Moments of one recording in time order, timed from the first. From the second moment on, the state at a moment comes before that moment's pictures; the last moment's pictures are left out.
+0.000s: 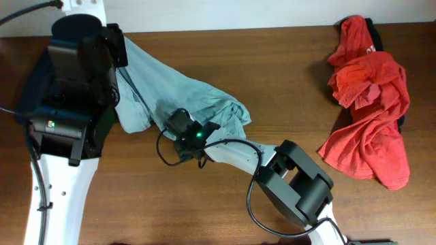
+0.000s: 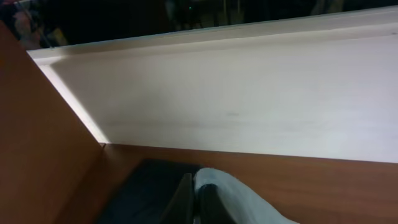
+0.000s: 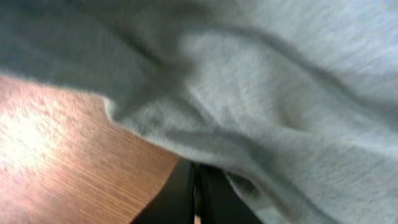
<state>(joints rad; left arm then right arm) -0.23 1.40 1.78 -0.67 -0.50 0.04 0.85 2.15 1.47 -0.49 0.03 0.39</state>
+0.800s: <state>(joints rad) -0.23 1.41 1.78 -0.68 -0.50 0.04 0.49 1.81 1.85 -1.08 0.09 0.35</state>
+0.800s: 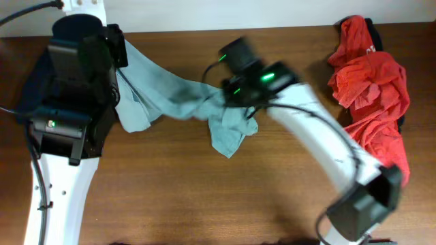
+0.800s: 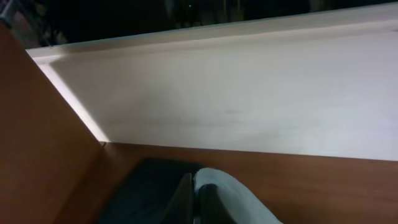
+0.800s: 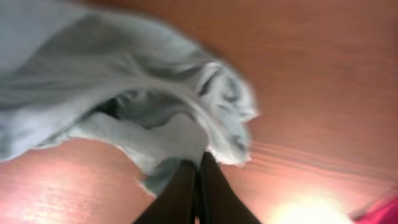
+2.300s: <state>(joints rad) -0.23 1.00 1.80 -0.58 -0.28 0.00 0.05 1.42 2.72 -1.43 0.08 0.05</state>
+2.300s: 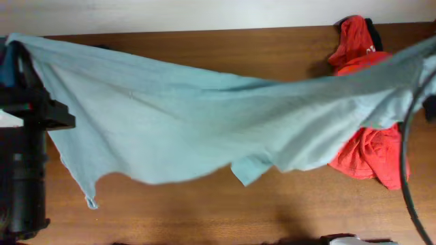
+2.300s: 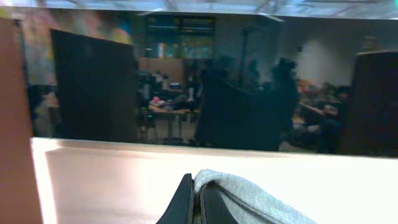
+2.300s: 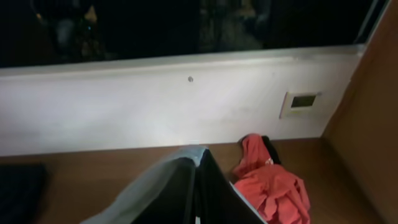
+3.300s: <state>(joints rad) -0.23 0.87 1.88 -0.79 -0.23 -0.03 0.05 1.20 2.72 -1.54 0.10 0.03</state>
